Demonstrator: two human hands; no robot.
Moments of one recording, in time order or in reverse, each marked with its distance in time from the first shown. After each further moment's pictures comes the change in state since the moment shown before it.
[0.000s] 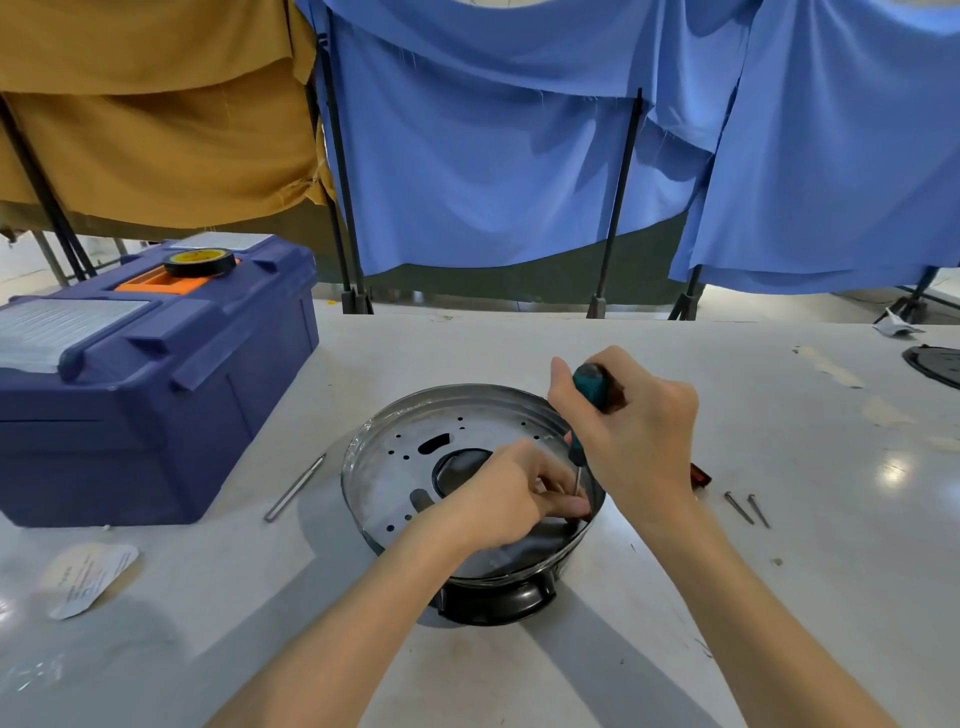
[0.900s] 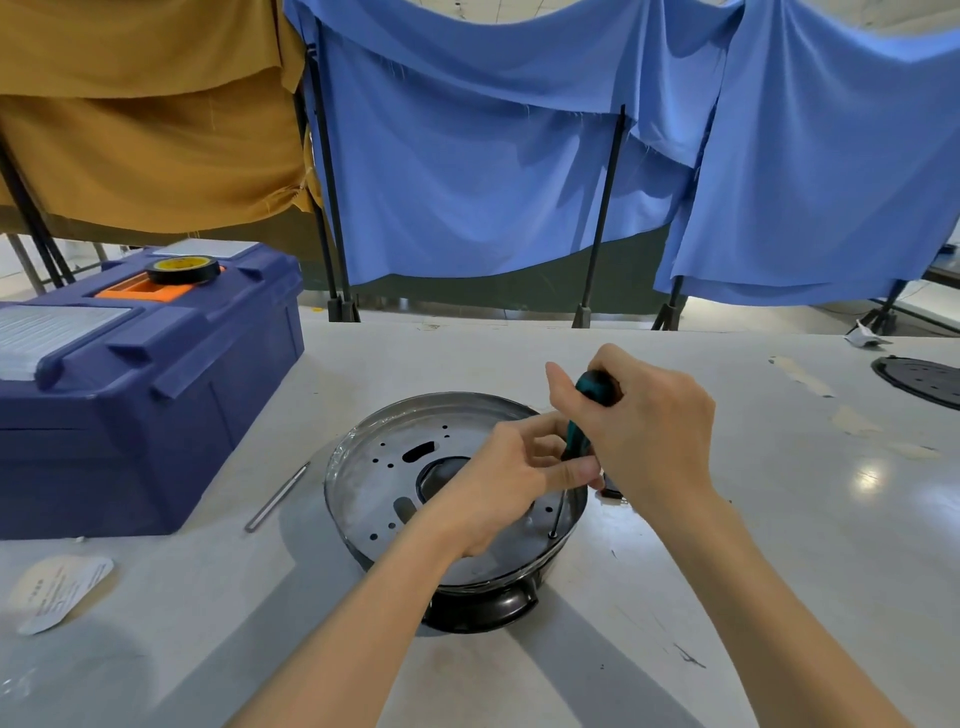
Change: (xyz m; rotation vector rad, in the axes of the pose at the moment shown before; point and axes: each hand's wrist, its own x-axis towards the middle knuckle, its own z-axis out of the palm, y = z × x) left_hand 0.002 0.019 -0.001 -0.471 0.008 0.037; right_hand 0.015 0.003 -0.019 -0.346 -0.040 -0.065
